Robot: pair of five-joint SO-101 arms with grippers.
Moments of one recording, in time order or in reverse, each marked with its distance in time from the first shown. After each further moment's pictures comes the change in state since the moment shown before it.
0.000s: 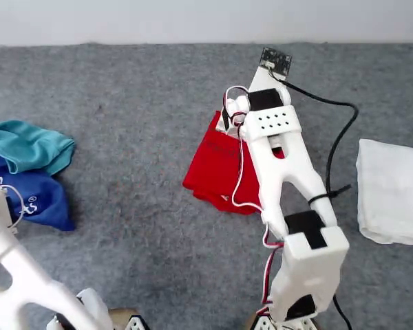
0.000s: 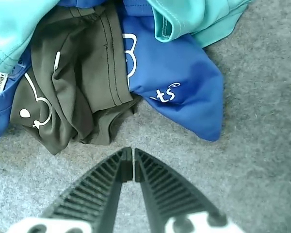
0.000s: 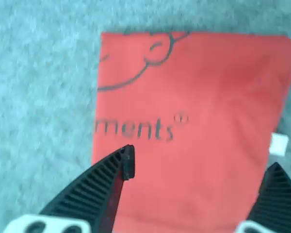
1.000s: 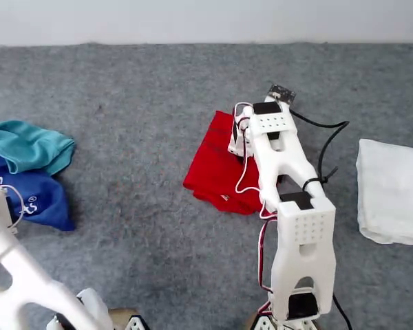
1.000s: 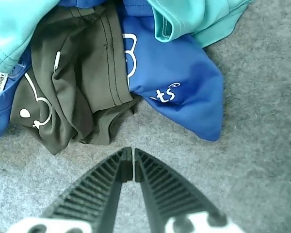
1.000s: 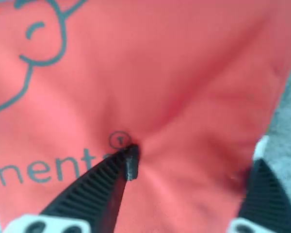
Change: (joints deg) left arm 0.0 0.0 0.0 0.0 0.0; right arm 4.3 22.1 -6.2 3.5 -1.7
